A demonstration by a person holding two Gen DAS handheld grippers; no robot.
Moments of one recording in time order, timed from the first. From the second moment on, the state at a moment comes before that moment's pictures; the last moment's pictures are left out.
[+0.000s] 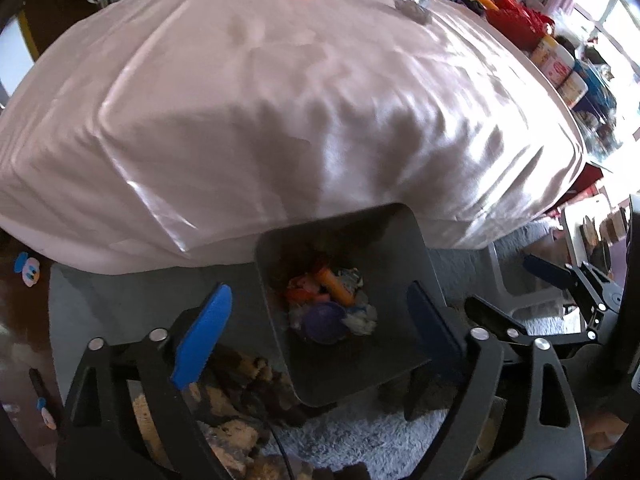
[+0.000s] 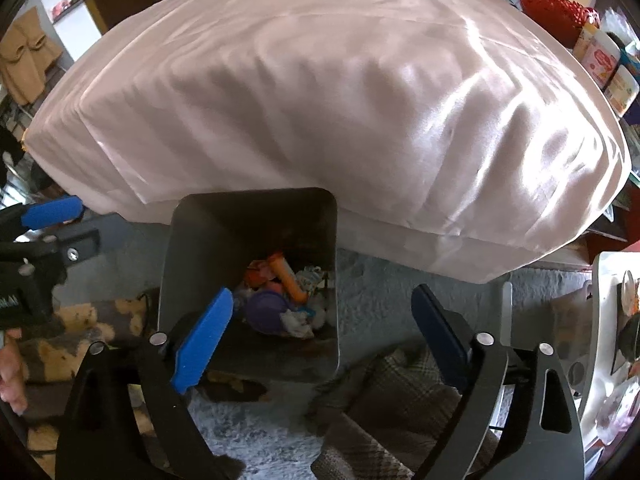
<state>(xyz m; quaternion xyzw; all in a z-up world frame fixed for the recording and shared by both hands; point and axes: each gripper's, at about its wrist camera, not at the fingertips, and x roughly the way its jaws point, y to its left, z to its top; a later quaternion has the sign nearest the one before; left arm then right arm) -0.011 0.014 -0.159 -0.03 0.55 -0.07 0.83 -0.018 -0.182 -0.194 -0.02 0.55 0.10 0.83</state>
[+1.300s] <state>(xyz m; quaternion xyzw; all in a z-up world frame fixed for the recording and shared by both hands) 0.257 0.045 -0.092 -0.01 0.49 -0.01 0.87 0.242 -0.208 -0.104 0.07 0.48 0.08 0.87</state>
